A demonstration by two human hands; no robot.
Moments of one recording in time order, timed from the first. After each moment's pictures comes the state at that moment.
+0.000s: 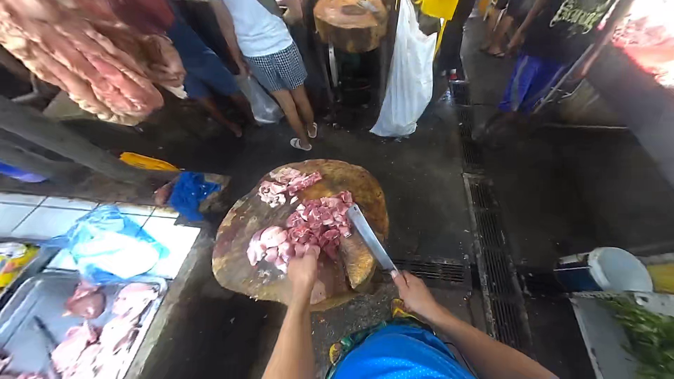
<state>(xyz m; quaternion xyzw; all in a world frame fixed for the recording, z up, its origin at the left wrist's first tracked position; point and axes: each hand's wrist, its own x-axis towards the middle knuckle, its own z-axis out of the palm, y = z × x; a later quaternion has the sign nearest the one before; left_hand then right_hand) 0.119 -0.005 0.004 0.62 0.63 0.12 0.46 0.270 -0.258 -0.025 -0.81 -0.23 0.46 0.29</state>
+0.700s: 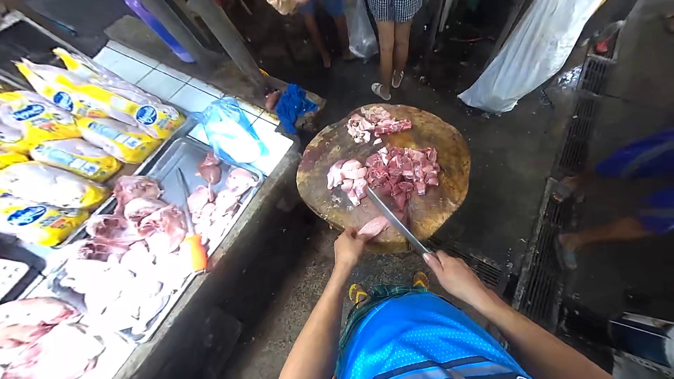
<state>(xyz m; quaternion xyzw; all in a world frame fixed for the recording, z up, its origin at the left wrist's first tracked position) -0.007 -0.040 -0.035 0.60 0.64 0.04 0.47 0.213 -0.224 0.035 -0.79 -0.45 0.40 0.09</state>
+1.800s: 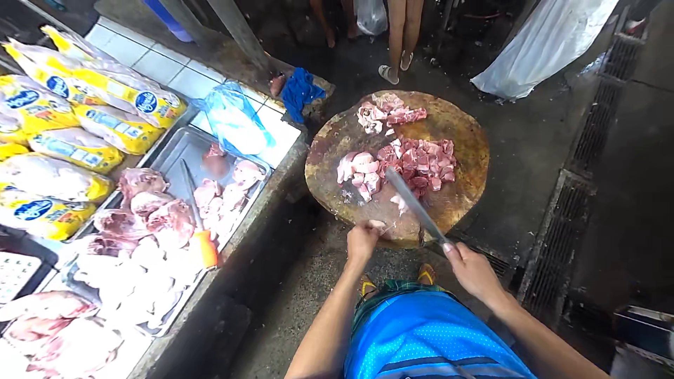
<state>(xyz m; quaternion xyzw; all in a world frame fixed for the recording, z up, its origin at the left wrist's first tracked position) -0.003 -0.022 -0.036 0.64 0.63 0.04 0.44 0.209 -0.204 0.034 -0.82 -0.40 0.38 0.13</state>
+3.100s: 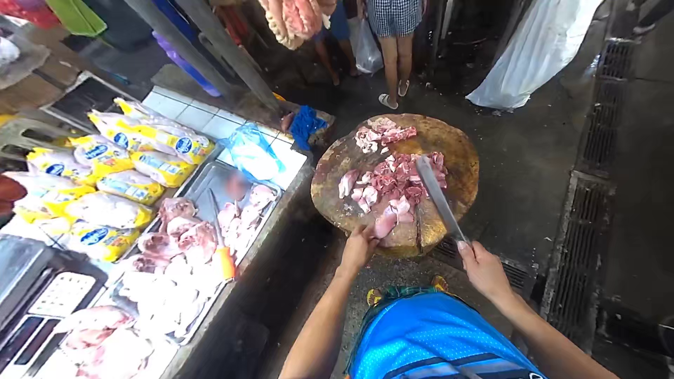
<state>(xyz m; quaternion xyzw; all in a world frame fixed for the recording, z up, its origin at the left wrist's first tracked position) -0.016 -0.020 -0.040 0.83 0.47 0.00 0.31 0.234 -0.236 0.021 -0.83 -0.37 0.33 0.26</state>
